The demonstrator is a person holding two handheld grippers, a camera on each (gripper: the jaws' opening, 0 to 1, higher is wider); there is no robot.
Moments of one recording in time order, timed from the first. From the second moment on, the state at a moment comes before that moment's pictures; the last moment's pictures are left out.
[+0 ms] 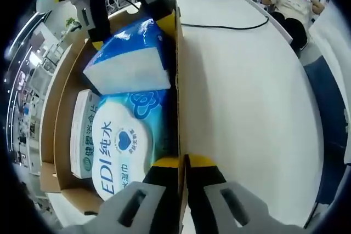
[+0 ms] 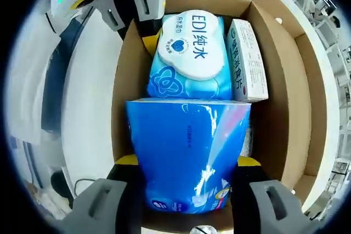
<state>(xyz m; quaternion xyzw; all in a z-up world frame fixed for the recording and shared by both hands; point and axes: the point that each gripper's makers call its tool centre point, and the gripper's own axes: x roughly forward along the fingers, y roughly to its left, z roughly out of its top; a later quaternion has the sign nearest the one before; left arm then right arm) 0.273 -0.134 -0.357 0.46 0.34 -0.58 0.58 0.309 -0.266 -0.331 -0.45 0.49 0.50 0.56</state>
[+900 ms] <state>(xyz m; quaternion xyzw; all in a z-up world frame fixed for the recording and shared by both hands) 0.274 -0.136 -0.357 0.46 0.34 -0.58 0.58 0.320 -0.251 -0.297 -0.46 0.46 0.51 0.56</state>
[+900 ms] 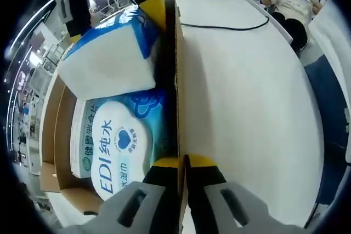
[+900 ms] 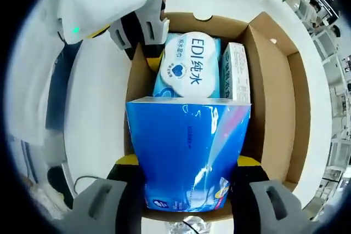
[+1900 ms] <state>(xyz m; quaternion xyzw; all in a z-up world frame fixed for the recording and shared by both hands) 0.273 -0.136 -0.359 0.45 0.34 -0.58 0.58 0.319 -0.278 -0.214 -0.46 0.45 0.46 0.61</state>
